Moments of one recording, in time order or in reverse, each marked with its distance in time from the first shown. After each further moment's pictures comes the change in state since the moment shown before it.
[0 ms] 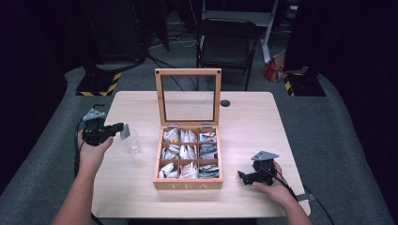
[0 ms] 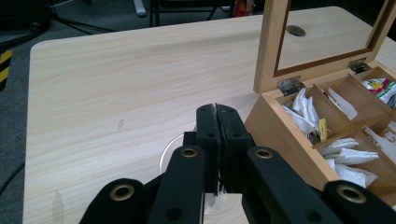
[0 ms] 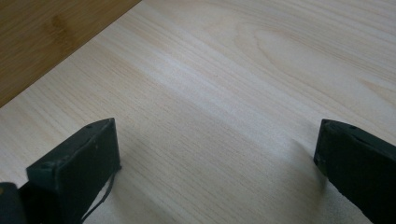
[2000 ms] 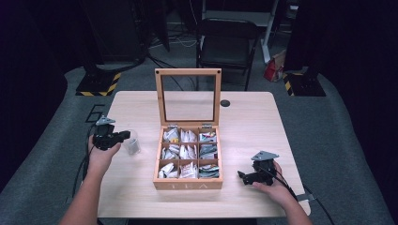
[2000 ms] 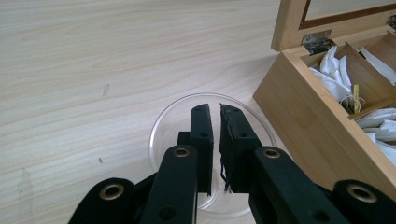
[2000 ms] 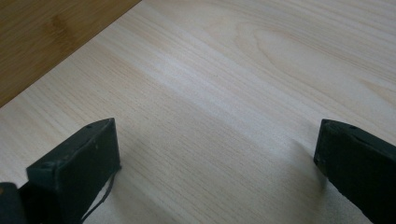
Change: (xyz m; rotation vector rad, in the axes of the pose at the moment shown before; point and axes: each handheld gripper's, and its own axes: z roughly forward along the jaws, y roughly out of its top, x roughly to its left) left arm 0.003 -0.026 0.035 0.100 -0.004 -0.027; right arm 0.000 0.000 0.000 -0.002 -0.002 0.001
